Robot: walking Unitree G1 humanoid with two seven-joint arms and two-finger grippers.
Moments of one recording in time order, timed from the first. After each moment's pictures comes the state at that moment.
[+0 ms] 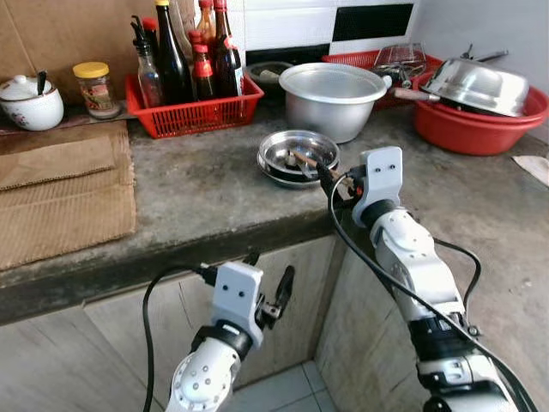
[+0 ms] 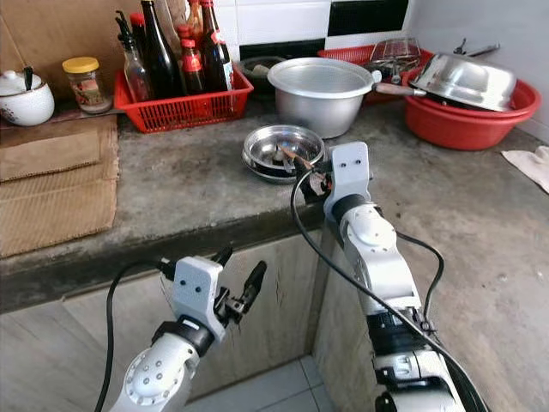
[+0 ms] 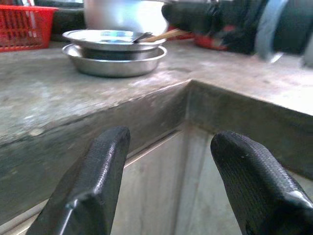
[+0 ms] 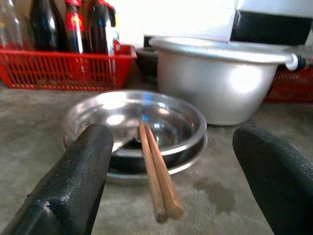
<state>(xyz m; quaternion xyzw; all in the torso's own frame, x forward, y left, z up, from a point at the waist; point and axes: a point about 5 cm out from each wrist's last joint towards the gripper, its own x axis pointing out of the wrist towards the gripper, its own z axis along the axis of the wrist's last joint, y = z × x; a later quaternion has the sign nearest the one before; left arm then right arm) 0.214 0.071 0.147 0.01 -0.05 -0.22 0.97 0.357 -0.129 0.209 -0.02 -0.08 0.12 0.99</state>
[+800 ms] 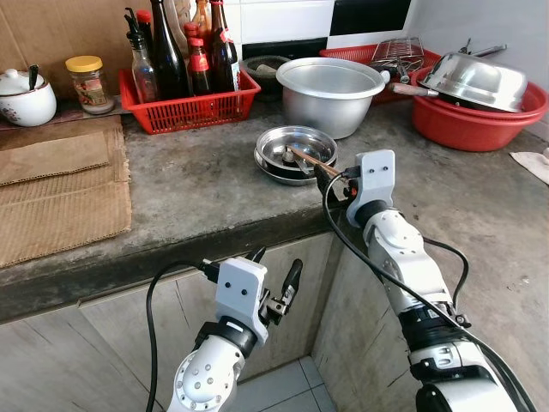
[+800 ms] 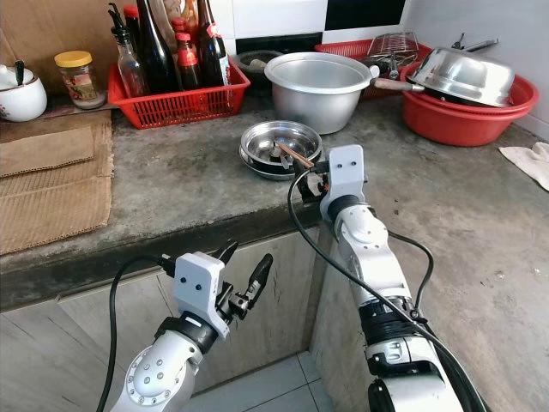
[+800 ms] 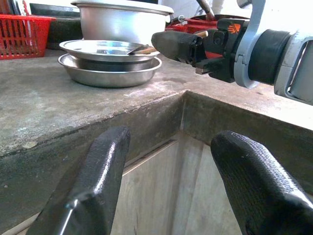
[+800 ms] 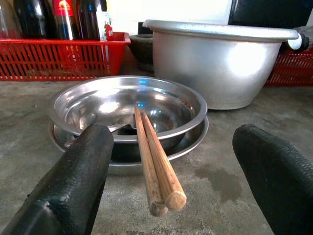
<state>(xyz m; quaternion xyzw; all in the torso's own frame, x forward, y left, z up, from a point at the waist) 0.214 0.071 0.152 0.00 -0.07 -0.23 0.97 0.367 -0.124 0.201 -0.01 -0.07 0.11 0.99</state>
